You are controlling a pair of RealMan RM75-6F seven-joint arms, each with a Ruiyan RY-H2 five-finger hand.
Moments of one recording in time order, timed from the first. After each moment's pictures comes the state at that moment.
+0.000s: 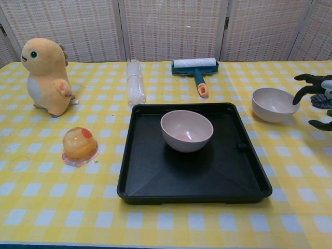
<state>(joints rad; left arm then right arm) -0.11 -1.08 0.01 -1.59 1.62 1.51 -0.10 0.47 -1.53 0.10 -1.06 -1.39 1.09 -0.01</state>
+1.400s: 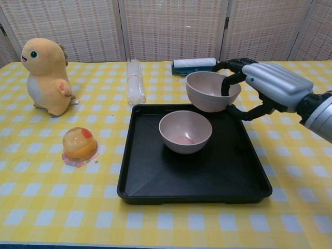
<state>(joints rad) -0.11 -1.09 0.02 -1.59 1.64 1.52 -0.11 0.63 -1.69 0.10 -1.13 -1.60 1.24 0.04</state>
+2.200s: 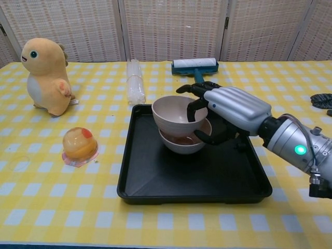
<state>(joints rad) -0.09 -1.05 0.02 -1.61 1.64 1.55 -0.14 0.67 -1.81 0.06 -1.07 -1.63 1.19 0.04</state>
